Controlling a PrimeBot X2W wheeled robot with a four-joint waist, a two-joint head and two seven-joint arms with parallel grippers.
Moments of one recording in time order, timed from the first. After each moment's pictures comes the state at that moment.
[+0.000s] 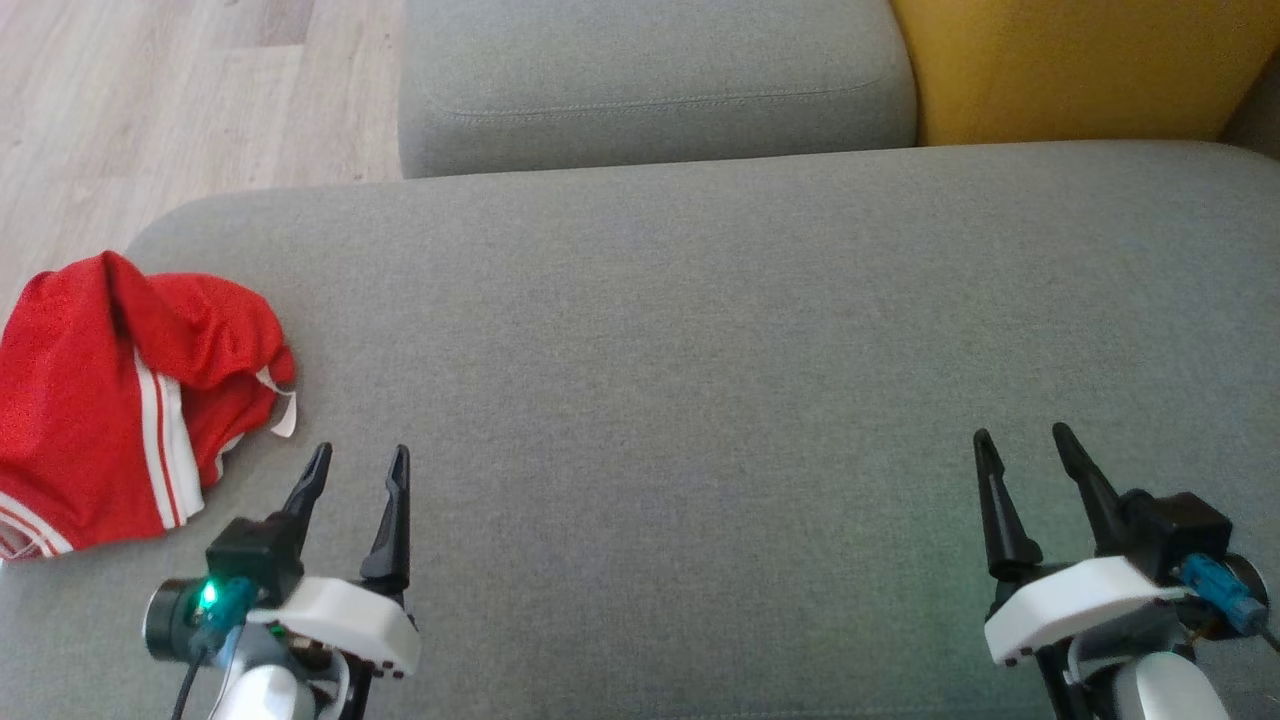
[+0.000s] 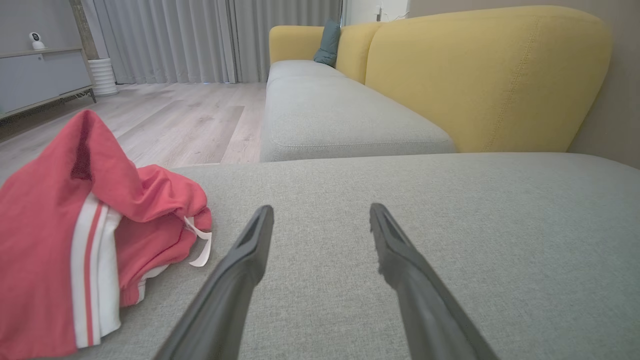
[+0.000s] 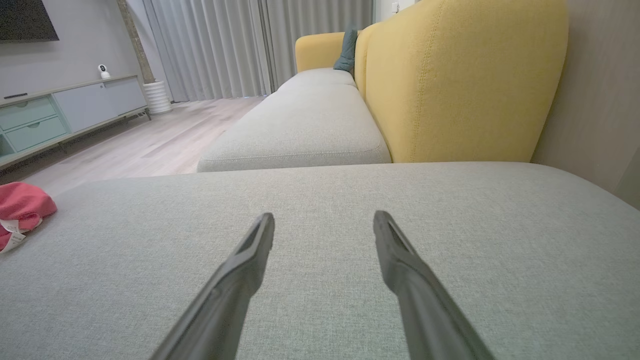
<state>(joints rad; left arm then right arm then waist) -0.04 0.11 -0.16 0.31 -0.15 -0.02 -0.25 0.04 -0.05 -0.01 0.13 0.11 0.13 -0.03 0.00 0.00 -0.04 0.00</state>
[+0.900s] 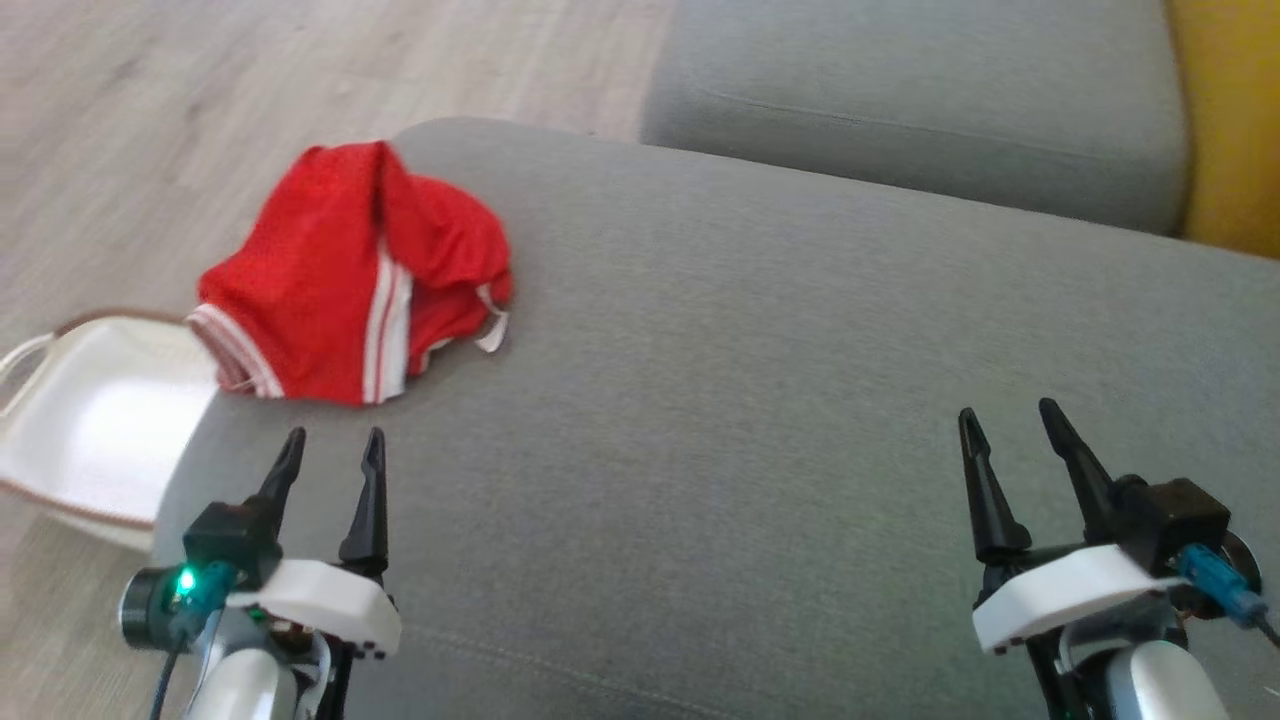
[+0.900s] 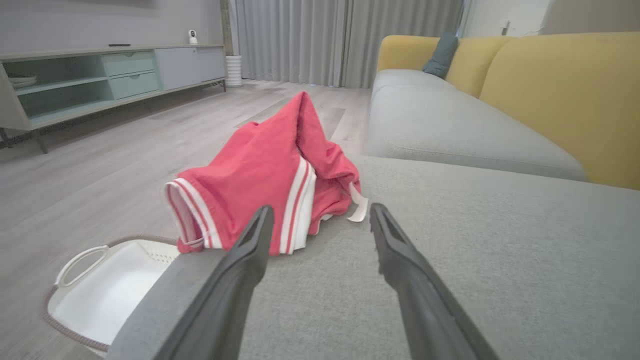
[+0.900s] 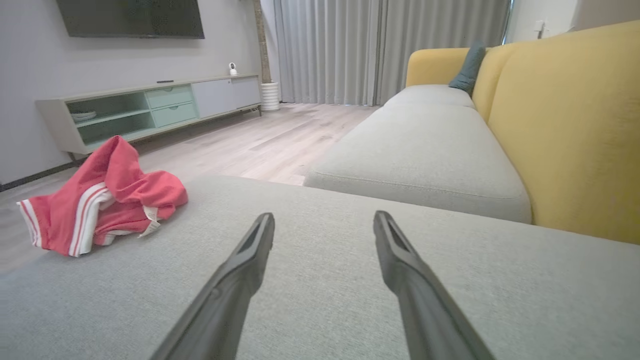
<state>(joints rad) -0.07 0.13 -0.15 0.33 -0.16 -0.01 -0.25 0.04 -0.04 0.02 0.06 0.11 0.13 -0.02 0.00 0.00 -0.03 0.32</state>
